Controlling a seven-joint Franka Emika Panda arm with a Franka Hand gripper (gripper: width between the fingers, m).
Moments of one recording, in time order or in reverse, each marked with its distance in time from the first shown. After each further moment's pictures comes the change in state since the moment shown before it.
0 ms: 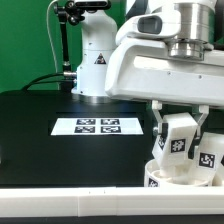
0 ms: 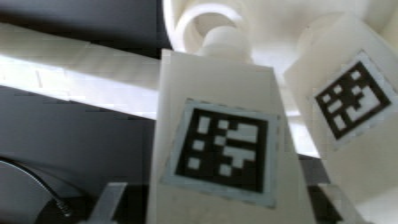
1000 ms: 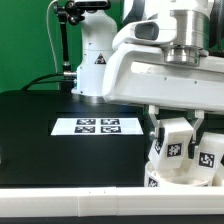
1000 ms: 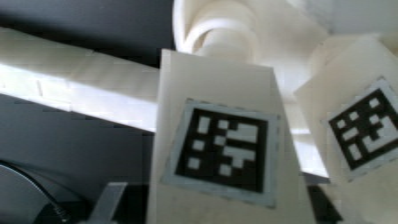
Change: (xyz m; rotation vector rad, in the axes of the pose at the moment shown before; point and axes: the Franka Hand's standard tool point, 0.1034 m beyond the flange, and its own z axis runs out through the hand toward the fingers) arm -0.008 0.000 0.007 -0.002 -0.001 -0.025
